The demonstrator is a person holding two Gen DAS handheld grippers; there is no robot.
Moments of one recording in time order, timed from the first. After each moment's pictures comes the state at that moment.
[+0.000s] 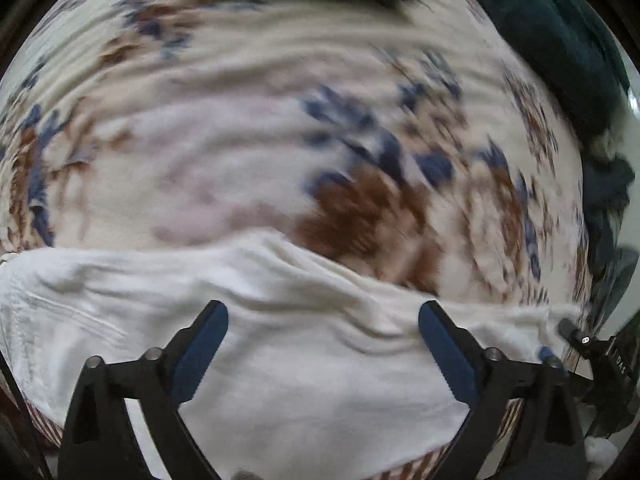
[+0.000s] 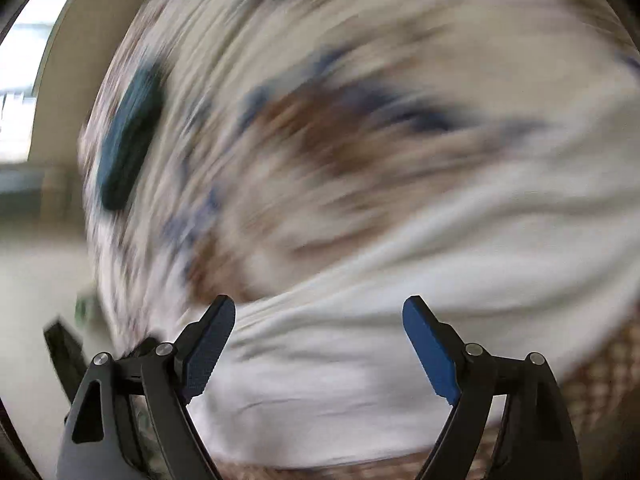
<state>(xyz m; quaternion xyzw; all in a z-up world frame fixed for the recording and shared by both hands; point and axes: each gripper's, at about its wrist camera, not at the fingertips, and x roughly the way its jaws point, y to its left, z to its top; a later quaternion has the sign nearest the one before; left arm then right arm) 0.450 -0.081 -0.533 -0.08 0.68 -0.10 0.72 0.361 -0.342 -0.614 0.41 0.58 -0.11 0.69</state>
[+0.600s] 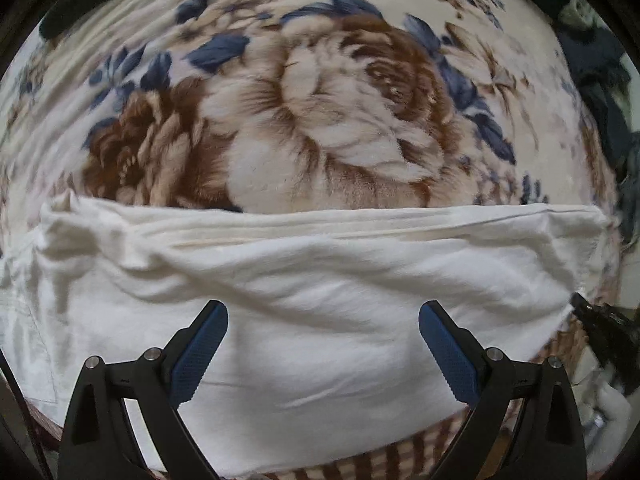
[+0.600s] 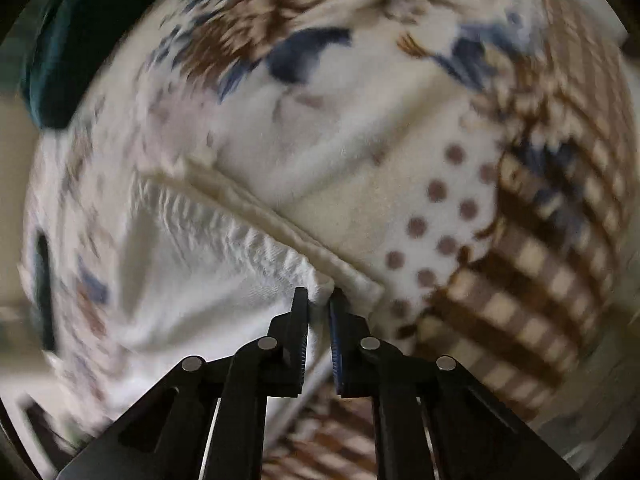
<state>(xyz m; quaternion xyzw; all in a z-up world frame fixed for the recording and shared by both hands) 0.404 -0.261 -0.555 0.06 0.70 -0.14 0.70 0.210 -0.529 -0.686 0.43 0.54 -0.28 0.67</state>
